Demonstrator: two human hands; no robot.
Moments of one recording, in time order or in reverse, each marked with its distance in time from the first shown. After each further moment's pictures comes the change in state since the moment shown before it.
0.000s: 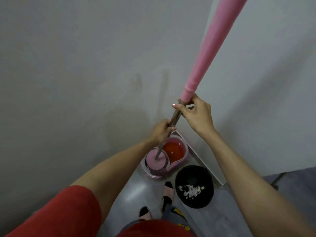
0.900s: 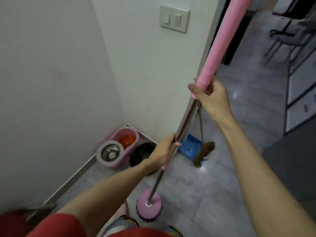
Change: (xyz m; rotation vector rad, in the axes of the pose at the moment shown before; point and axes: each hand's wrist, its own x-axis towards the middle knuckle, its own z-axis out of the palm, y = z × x) left_hand -0.289 0.129 0.321 0.028 -0.274 0.486; right_hand -0.315 0.066 -0.342 0.303 0.402 0.063
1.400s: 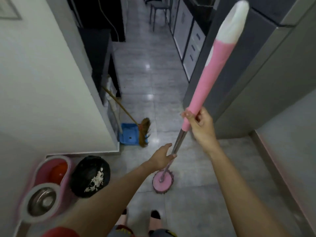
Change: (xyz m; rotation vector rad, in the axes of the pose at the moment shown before) left_hand 0.019 0.055 0.210 0.148 -0.836 -0.018; right_hand -0.166 0.096 -0.187 -0.007 0.633 0.240
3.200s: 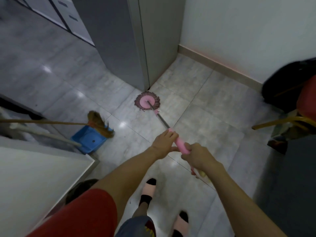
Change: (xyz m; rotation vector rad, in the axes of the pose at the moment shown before) left_hand 0.017 -0.108 0.140 0.887 -0.583 0.852; right_hand -0.270 0.129 0.019 -0.362 0.293 1.156
